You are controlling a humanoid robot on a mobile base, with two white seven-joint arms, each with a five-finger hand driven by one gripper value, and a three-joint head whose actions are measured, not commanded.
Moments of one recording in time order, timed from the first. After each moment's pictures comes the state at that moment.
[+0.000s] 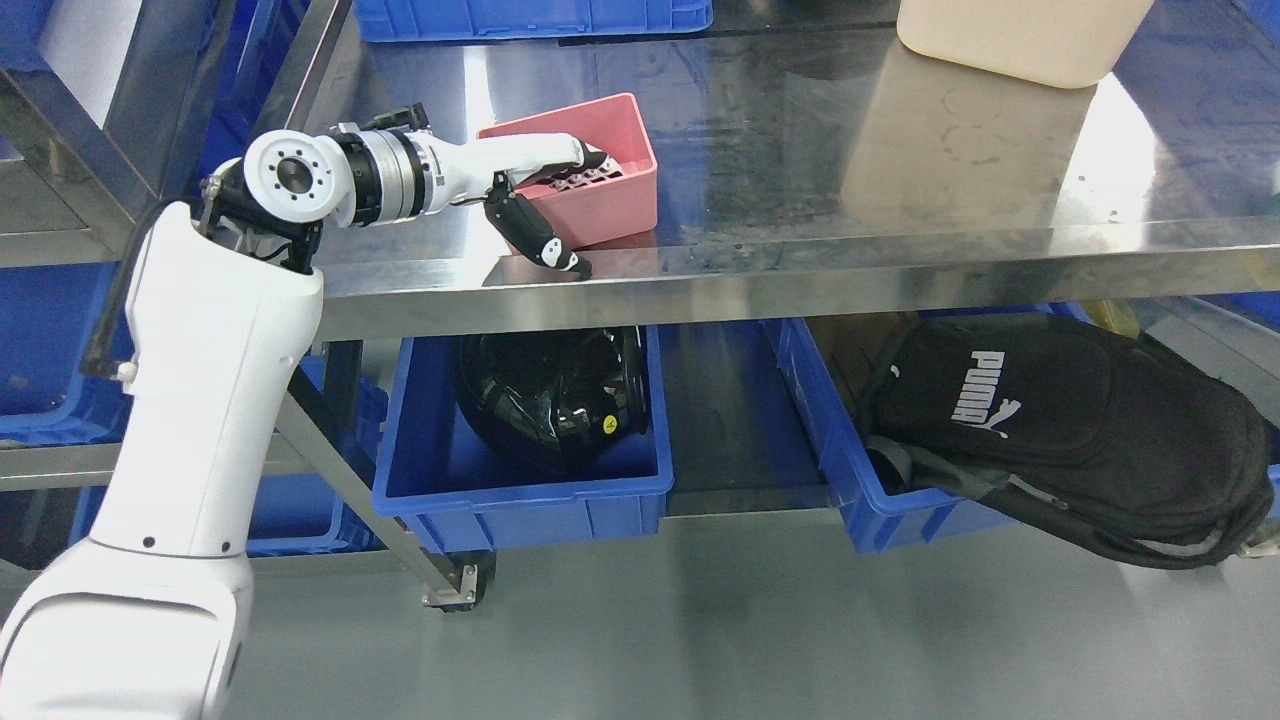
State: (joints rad) left arm -1.17 0.16 -0.34 -1.10 -0.45 0.04 -1.06; right arm 0.00 0.00 0.00 0.00 0.00 0.02 -0.04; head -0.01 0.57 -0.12
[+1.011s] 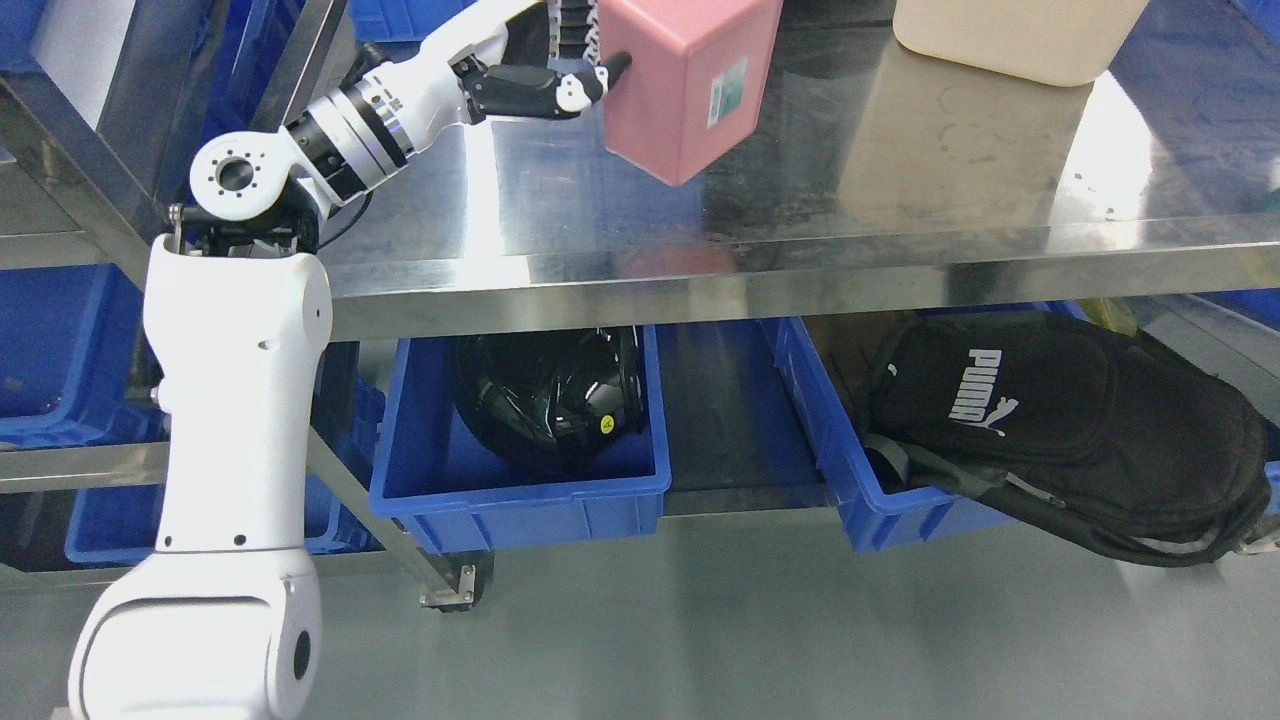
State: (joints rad) left arm -1.11 0.03 -0.04 -1.06 0.14 -0.09 -0.86; right arm 0.00 0.00 0.00 0.00 0.00 0.02 -0.04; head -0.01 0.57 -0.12
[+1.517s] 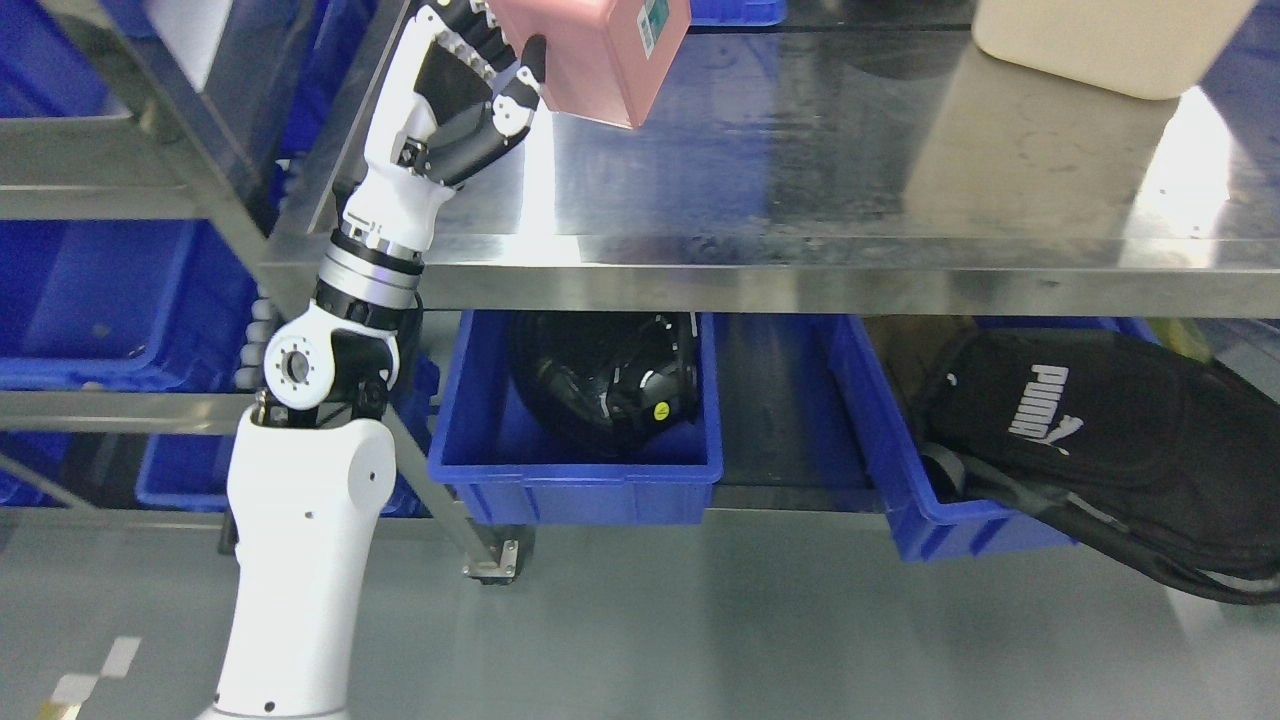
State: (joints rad) left arm -0.75 0.01 -0.15 -1.35 0.39 -0.36 -0.44; right arm 0.00 0.00 0.00 0.00 0.00 0.02 -0.04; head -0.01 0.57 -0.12
